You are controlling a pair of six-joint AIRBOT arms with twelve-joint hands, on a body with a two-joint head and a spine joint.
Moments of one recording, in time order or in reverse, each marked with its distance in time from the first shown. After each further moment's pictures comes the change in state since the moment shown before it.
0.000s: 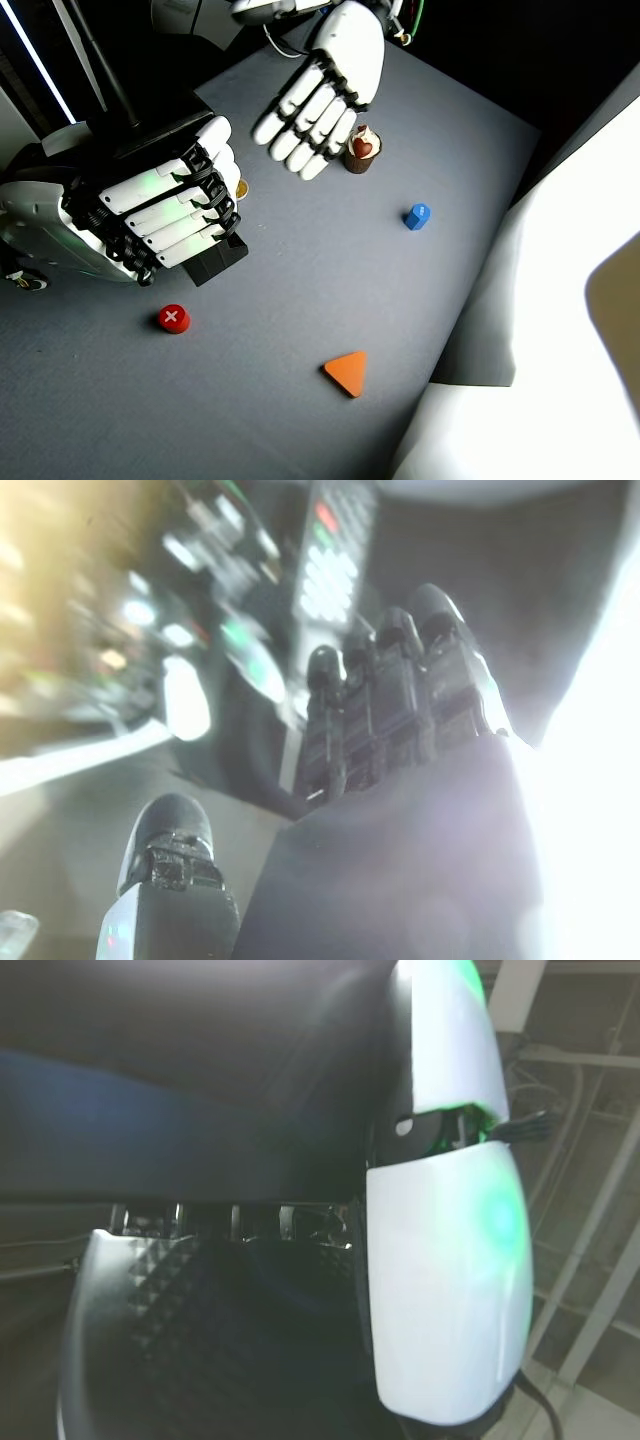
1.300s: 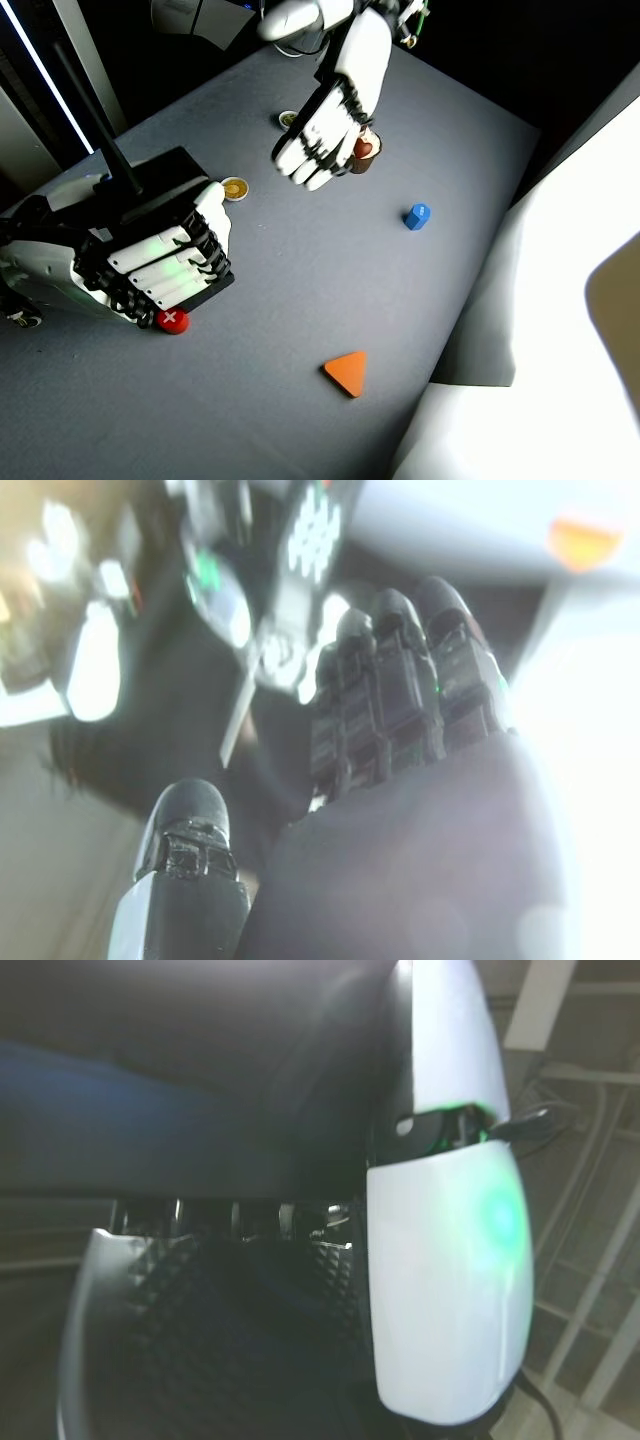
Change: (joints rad) left arm -0.063 0.000 -0.017 0.271 0.085 -0.409; right arm -0.094 -0.058 0.133 0.000 -0.002 0.093
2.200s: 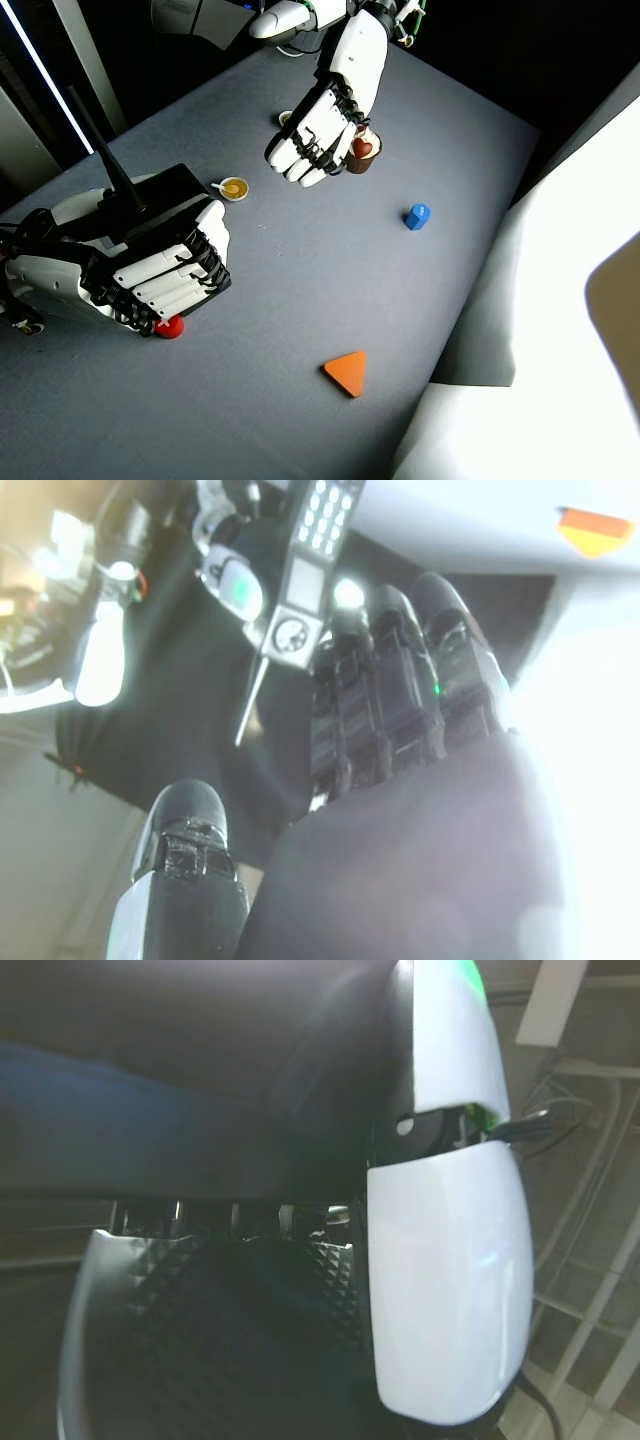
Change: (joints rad) left arm 0.035 0.007 -0.009 0.009 0.000 0.002; right arm -0.014 -0.026 0.029 0.014 0.000 0.032
